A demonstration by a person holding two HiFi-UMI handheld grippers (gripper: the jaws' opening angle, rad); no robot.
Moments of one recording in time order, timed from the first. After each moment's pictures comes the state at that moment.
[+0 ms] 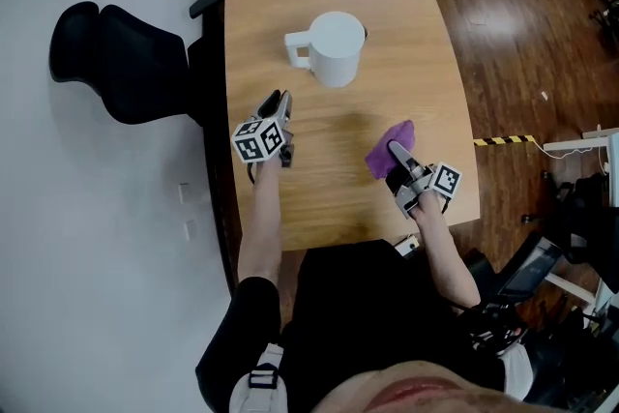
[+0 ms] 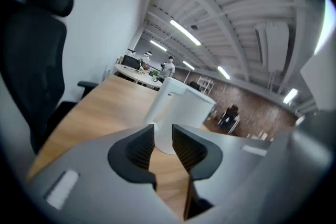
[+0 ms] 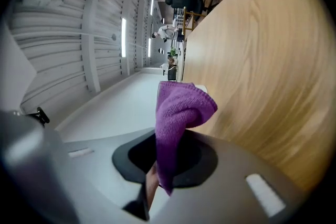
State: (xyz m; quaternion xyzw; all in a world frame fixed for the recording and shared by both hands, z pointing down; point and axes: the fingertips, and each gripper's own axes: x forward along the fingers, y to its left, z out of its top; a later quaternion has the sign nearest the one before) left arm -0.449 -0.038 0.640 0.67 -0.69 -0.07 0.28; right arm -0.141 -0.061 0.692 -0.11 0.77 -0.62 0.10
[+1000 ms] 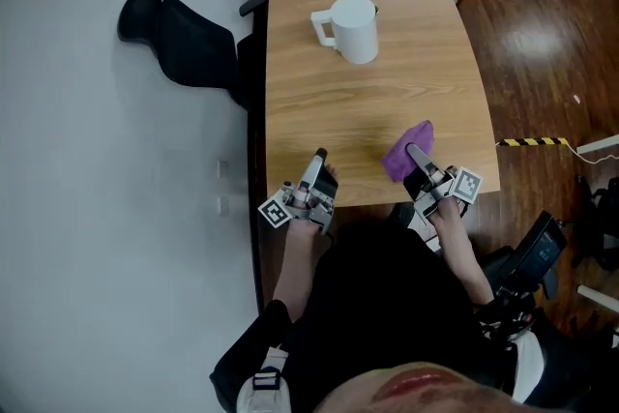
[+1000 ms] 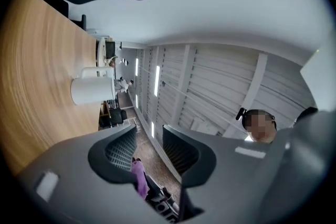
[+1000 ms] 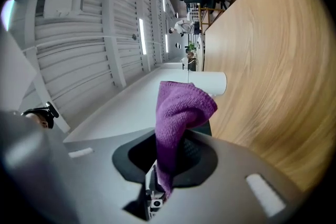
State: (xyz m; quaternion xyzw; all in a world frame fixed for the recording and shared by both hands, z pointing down) left arm -0.204 0.265 0.551 0.76 -0.32 -0.53 0.21; right arm -0.029 0.114 0.603 0.03 0.82 -0.54 0.19
